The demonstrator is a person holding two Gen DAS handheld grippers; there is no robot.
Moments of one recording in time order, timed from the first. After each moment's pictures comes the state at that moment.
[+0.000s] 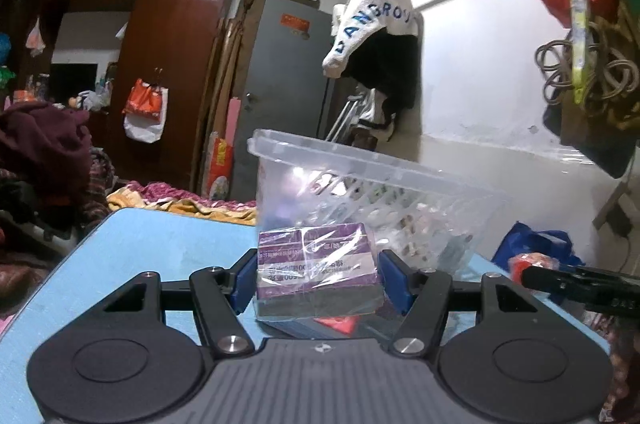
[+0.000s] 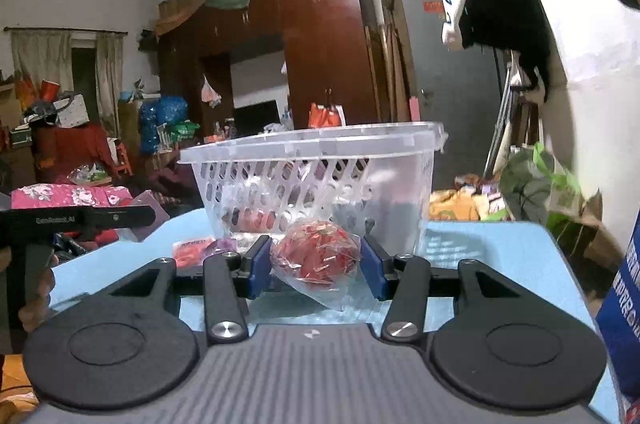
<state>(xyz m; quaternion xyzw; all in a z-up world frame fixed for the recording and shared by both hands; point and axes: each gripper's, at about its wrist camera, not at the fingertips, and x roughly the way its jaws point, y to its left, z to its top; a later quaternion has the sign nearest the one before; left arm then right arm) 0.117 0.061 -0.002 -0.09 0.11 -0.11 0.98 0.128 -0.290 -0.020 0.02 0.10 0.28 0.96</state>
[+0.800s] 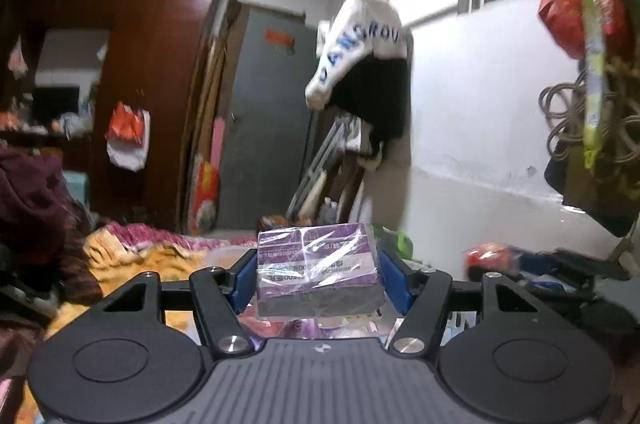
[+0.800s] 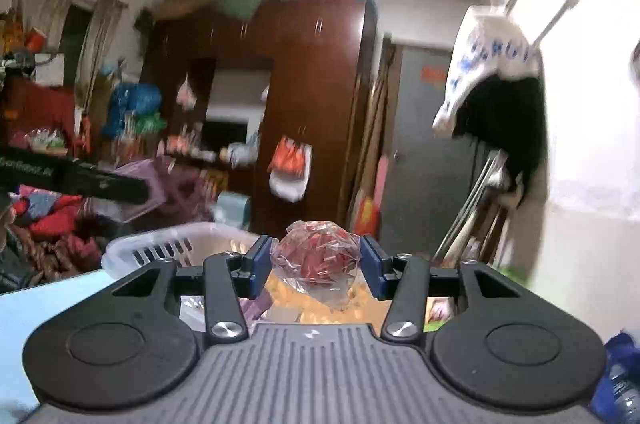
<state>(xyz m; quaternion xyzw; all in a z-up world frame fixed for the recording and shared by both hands) 0.211 0.040 0.113 -0.09 0.11 -0.12 0.98 0.204 -0.230 0.091 -0.09 0.04 0.22 0.97</state>
